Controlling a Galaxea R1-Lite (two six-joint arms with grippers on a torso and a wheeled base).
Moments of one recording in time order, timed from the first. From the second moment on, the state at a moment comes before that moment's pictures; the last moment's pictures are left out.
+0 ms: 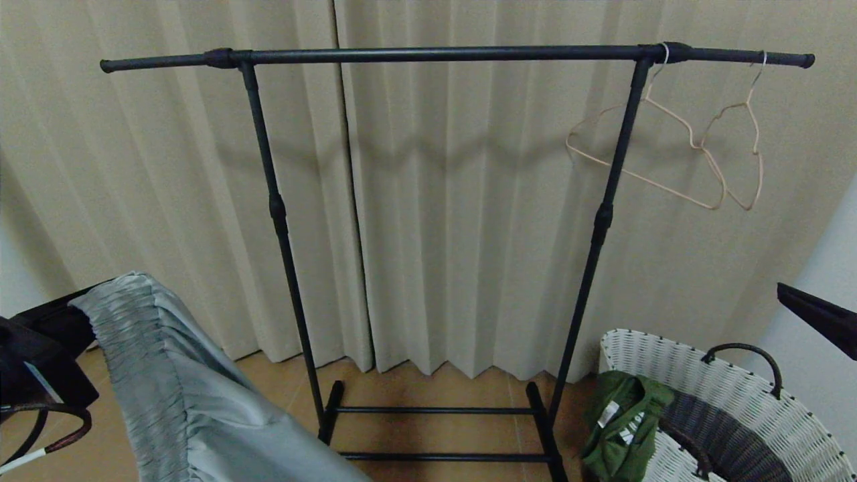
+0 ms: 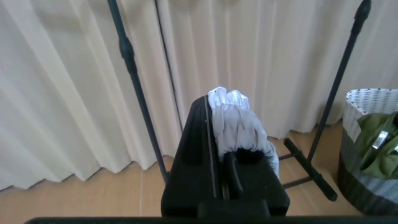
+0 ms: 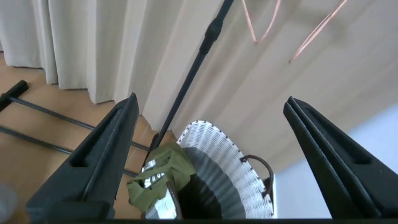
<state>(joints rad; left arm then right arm) -0.14 0.98 -0.37 -0.59 -0.12 0.11 0.08 0.97 -0.65 -0.12 0.00 -0.35</state>
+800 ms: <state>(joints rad) -0.14 0.96 -0.35 -0.59 -0.12 0.12 0.03 1.02 -0.64 -0.12 0.00 -0.34</state>
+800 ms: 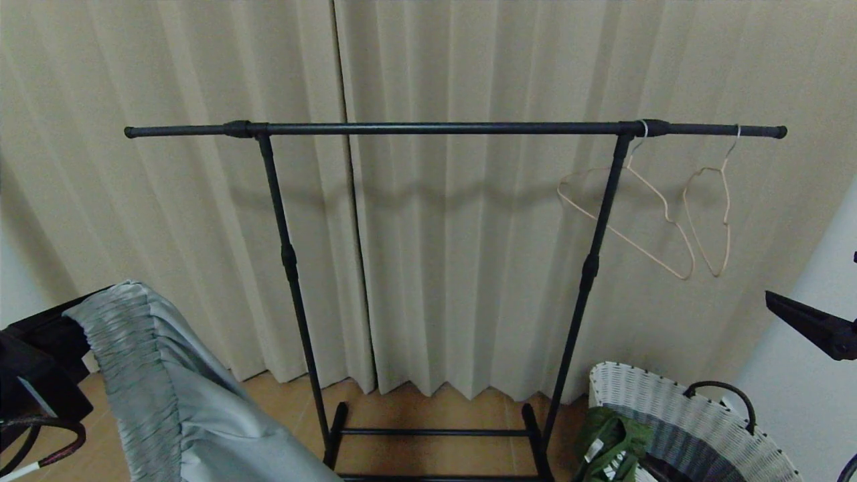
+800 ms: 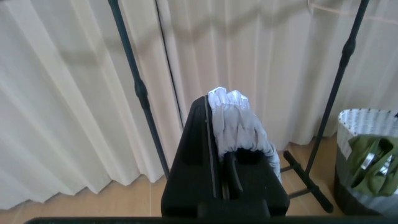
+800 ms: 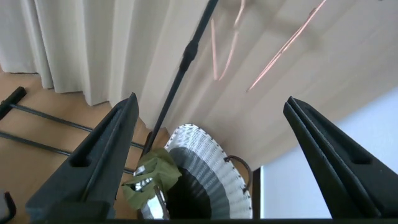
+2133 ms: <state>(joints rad) -0.14 0.95 -0.34 -0.58 -0.12 0.16 0.02 1.03 -0.59 -0.12 0.00 -0.31</state>
